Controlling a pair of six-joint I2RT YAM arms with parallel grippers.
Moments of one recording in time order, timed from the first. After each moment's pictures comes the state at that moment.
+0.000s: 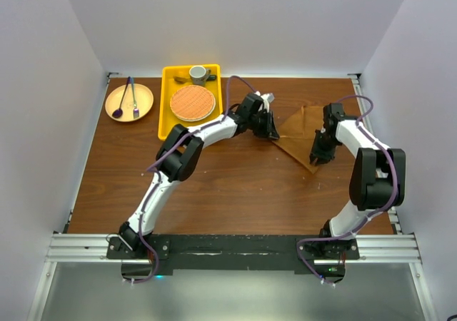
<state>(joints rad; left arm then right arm) -0.70 2.47 1.96 -0.16 0.41 -0.65 -0.04 1.68 1.10 -0.79 -0.01 0.34</state>
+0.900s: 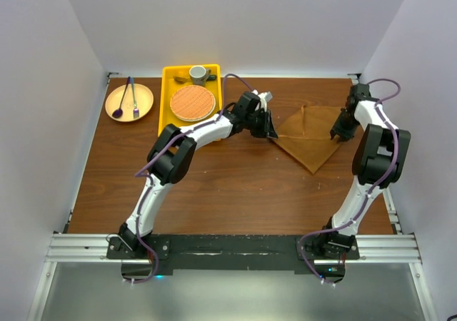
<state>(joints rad) -0.70 2.34 1.84 -0.16 0.42 -0.65 -0.24 1.97 1.48 -0.76 0.06 0.34</state>
